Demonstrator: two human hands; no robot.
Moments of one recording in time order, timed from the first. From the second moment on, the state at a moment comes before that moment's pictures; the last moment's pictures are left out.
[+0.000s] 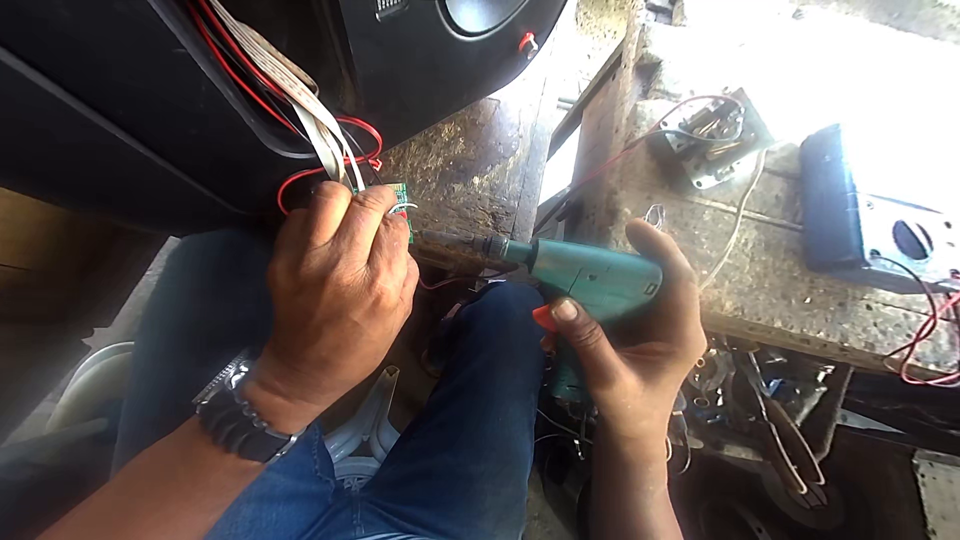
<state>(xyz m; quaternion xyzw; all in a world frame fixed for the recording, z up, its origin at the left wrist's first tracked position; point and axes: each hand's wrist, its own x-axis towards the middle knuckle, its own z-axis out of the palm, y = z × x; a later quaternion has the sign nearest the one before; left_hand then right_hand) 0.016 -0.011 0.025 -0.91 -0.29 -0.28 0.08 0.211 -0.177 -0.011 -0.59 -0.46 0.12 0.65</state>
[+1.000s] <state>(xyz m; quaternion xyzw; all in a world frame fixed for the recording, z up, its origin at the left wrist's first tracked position) 0.016 -0.011 0.025 -0.91 -0.29 -0.28 0.07 0.214 -0.176 -0.011 -0.59 -0.48 0.12 0.64</state>
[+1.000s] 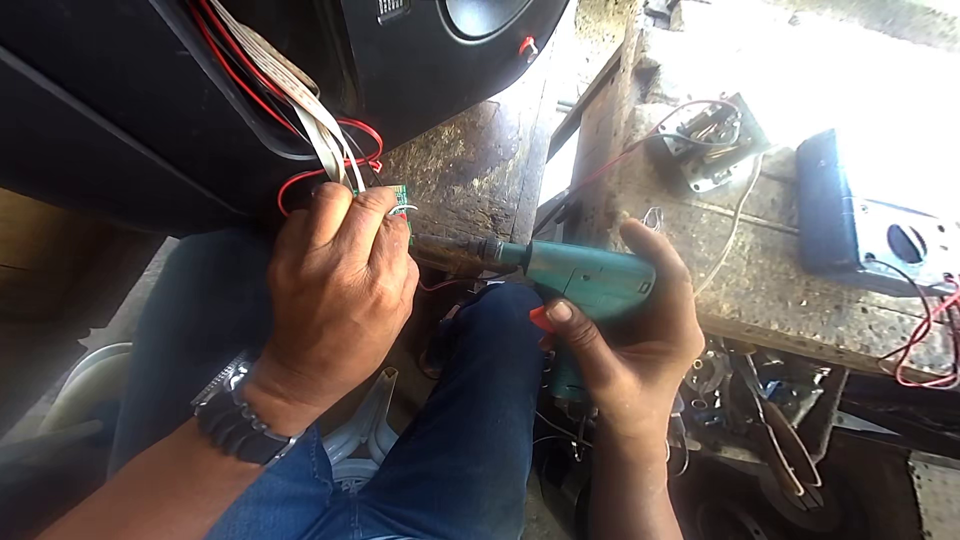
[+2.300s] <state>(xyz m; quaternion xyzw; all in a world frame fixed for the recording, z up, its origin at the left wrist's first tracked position) 0.018 -0.012 0.025 -0.91 -0.30 -0.28 0.08 0.218 -0.174 -0.015 -0.55 -0.48 0.14 0.66</state>
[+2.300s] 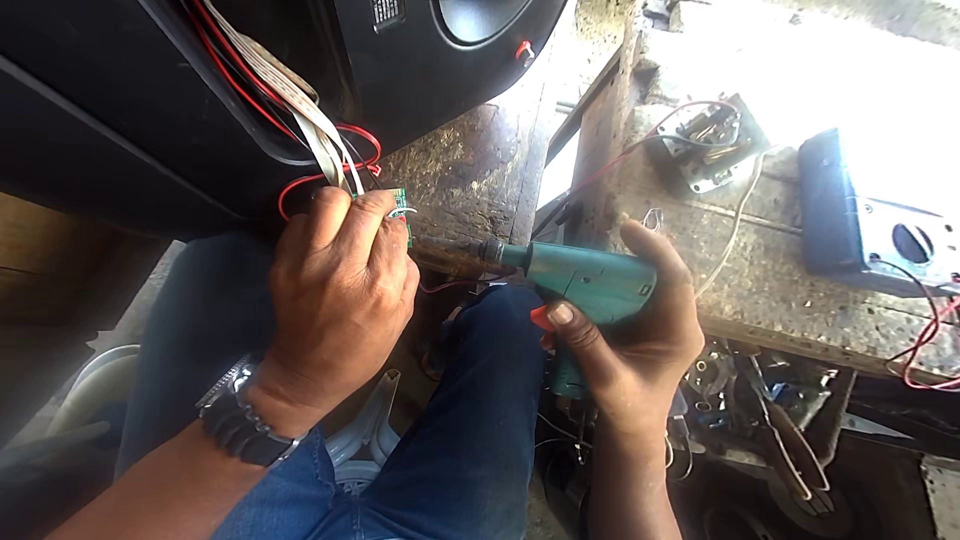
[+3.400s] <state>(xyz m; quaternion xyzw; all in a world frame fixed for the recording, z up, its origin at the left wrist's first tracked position) 0.020 -0.014 0.027 -0.91 -0.30 -0.29 0.08 0.220 -0.174 -0.016 -0.54 -0.48 0.13 0.68</state>
